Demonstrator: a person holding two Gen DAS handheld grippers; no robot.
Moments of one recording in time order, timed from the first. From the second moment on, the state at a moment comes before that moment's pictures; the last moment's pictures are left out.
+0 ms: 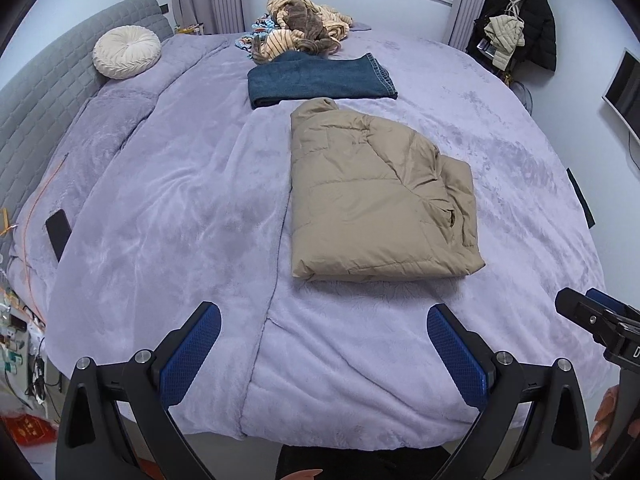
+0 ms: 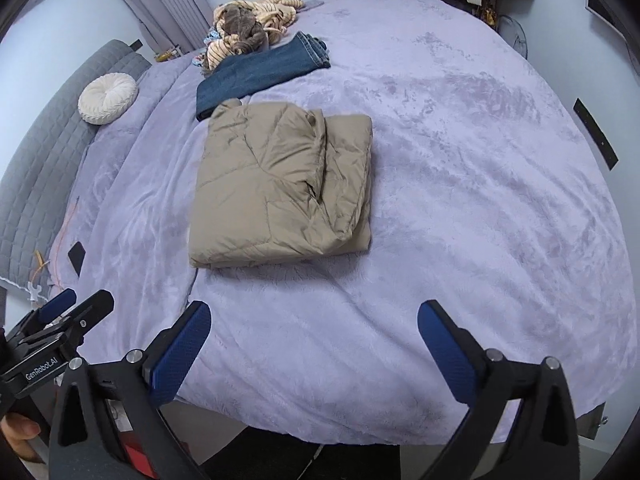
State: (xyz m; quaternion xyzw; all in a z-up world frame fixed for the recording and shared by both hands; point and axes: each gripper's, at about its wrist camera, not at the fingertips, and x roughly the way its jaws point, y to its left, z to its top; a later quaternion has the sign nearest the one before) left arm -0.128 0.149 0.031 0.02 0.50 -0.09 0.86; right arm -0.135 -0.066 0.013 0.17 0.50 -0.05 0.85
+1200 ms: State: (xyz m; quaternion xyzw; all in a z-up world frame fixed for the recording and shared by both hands) left arm -0.109 0.202 0.070 0.02 0.48 -0.07 0.87; right arm -0.110 -0.009 0.067 0.13 0.46 -0.11 0.87
